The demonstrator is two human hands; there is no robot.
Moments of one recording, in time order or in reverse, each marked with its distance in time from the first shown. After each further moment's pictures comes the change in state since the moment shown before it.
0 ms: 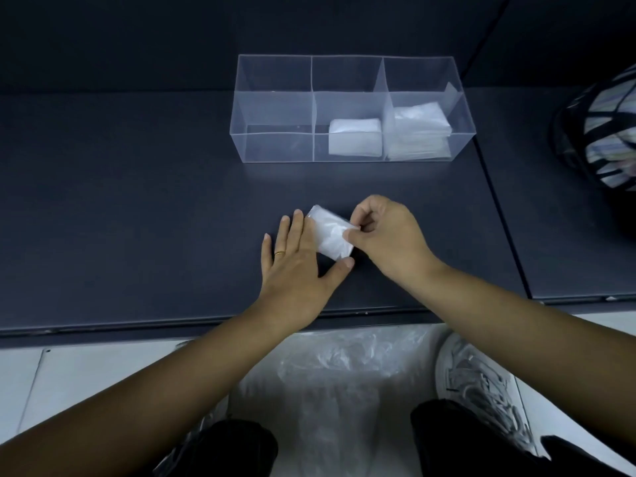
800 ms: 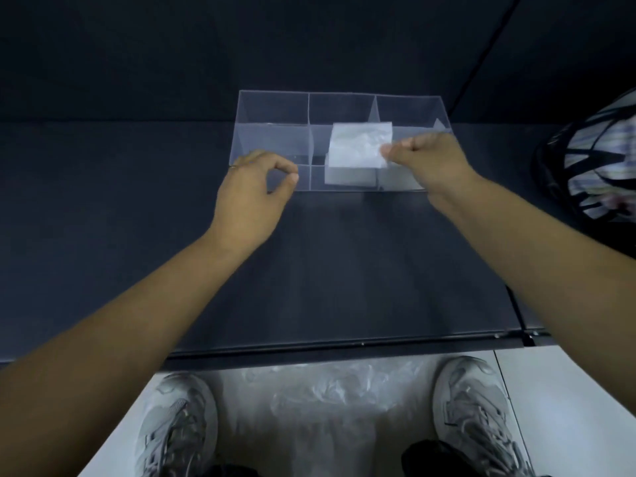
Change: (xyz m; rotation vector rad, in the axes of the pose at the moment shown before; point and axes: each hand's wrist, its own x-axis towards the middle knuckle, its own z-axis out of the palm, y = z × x) left_hand 0.073 -0.003 -0.094 -0.252 0.476 0.249; right_hand 0.097 -0.035 -0.075 0.182 0.216 0.119
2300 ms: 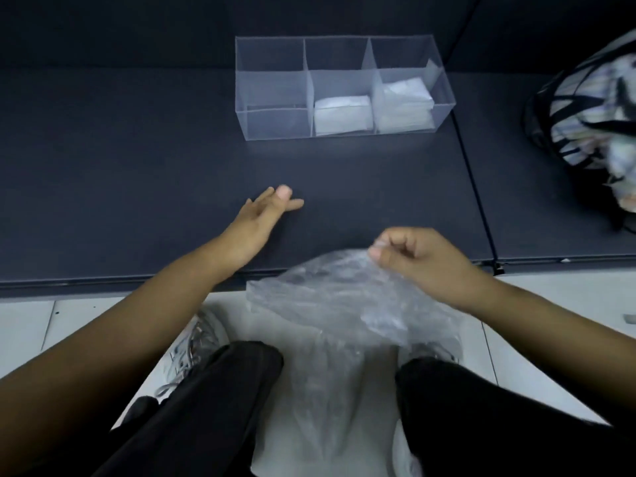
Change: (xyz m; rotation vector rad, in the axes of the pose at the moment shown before) left_hand -0.101 -0.006 -0.008 -0.202 -0.607 -0.328; right_hand -0.182 0.062 -0.030 -0.134 -0.586 -0.185
